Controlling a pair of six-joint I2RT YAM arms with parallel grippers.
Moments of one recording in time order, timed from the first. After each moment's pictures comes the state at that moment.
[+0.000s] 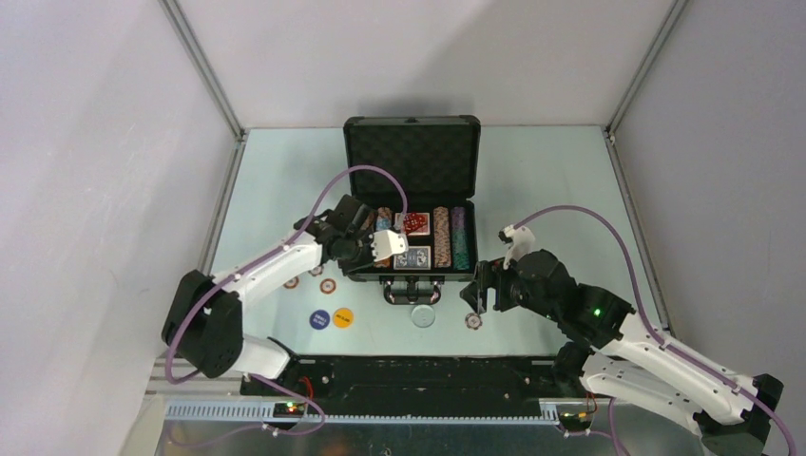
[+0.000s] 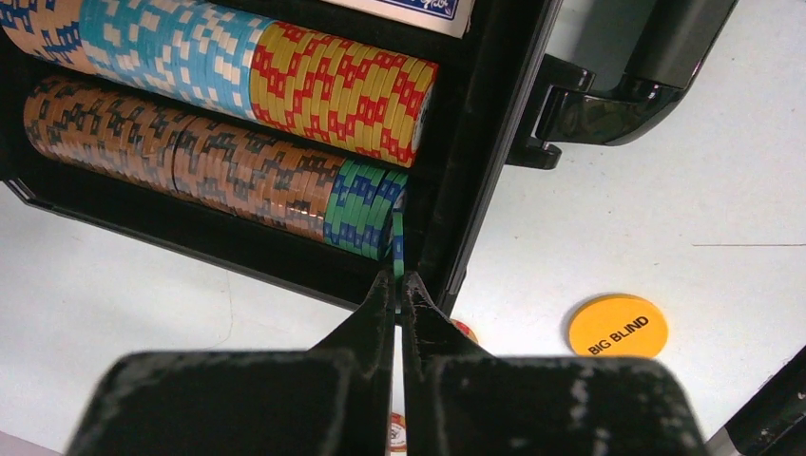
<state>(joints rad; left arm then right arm) -0.56 1.40 0.93 -0.67 0.13 0.79 0.92 0.68 0.69 -0.57 0.12 0.55</state>
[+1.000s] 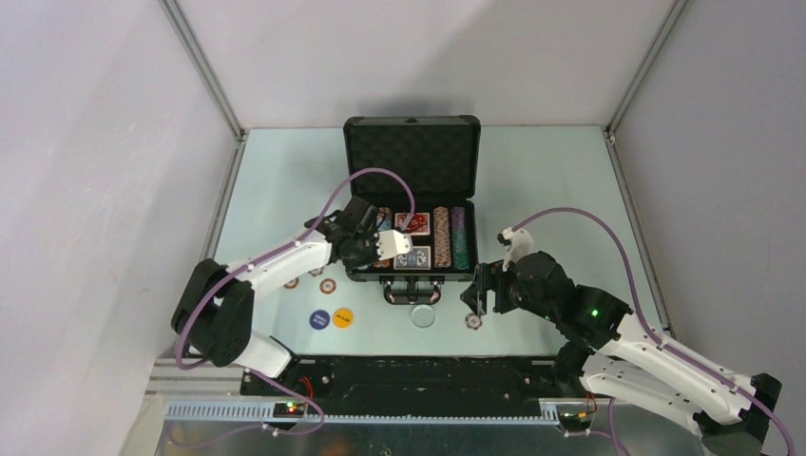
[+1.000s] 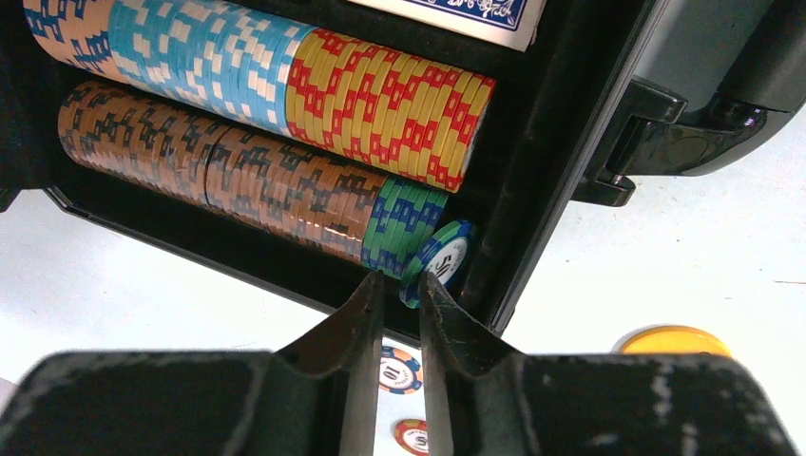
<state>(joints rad) -0.59 1.47 0.93 -0.59 0.02 0.80 0.92 0.68 0.67 -0.57 0.12 0.56</state>
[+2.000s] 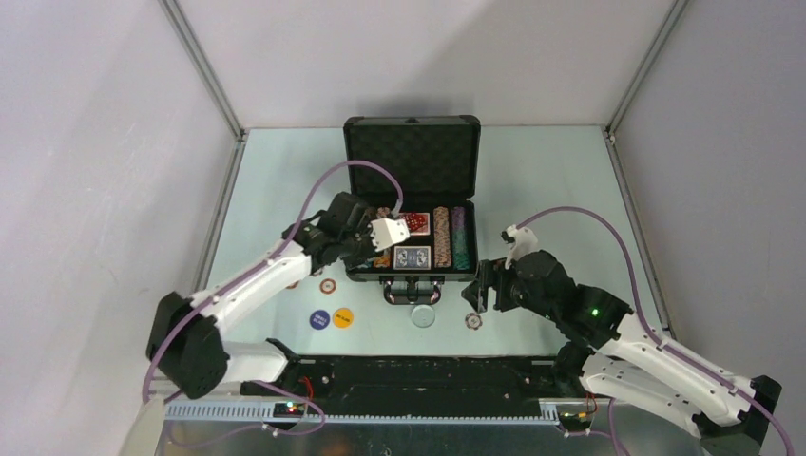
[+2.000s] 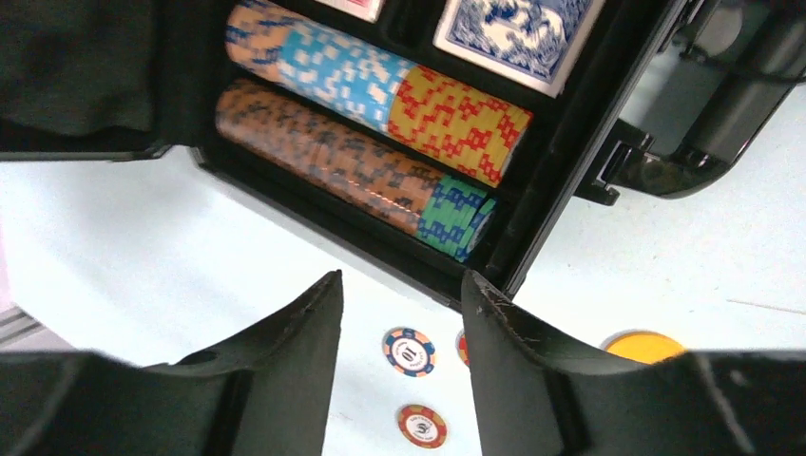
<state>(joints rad) -0.62 1.32 0.93 -0.58 0.01 0.72 0.91 0.68 0.67 -0.57 0.13 0.59</state>
